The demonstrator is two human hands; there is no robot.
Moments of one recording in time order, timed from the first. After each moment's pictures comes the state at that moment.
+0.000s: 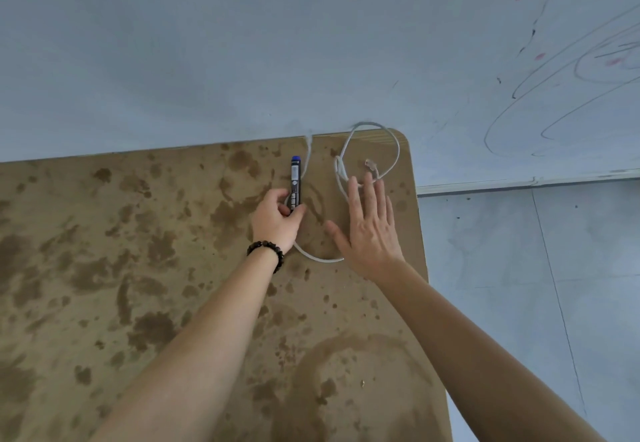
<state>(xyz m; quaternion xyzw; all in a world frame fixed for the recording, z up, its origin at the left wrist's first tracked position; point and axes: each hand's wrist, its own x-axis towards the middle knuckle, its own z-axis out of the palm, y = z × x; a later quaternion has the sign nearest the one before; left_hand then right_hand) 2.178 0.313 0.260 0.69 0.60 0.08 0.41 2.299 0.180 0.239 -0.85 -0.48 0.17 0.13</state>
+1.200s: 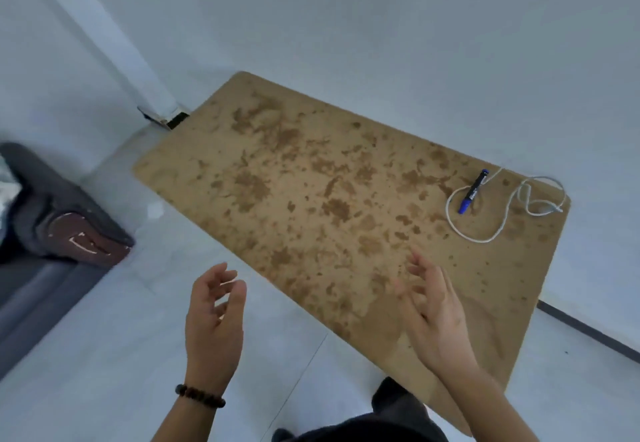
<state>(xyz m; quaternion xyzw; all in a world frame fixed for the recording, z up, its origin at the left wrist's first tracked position) 1.818 -0.016 0.503 0.44 0.74 0.43 0.27 2.090 -0.013 0.449 -0.65 -0.57 0.34 0.38</state>
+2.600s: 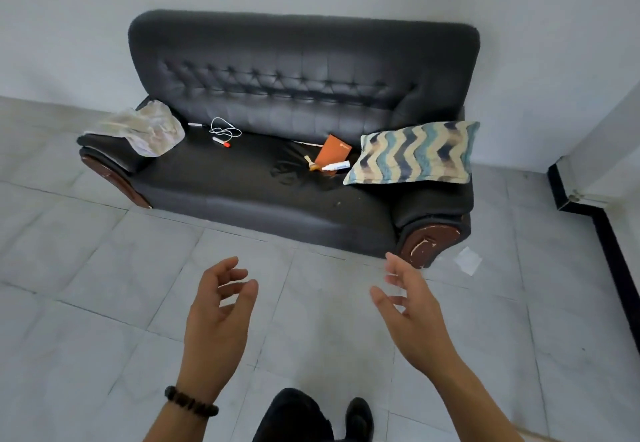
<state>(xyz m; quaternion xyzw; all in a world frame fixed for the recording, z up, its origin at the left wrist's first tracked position) 0.916 -0.206 0.535 -0.01 0.84 0.54 0.01 0.986 0.040 0.467 -0.20 -0.82 0.53 0.06</state>
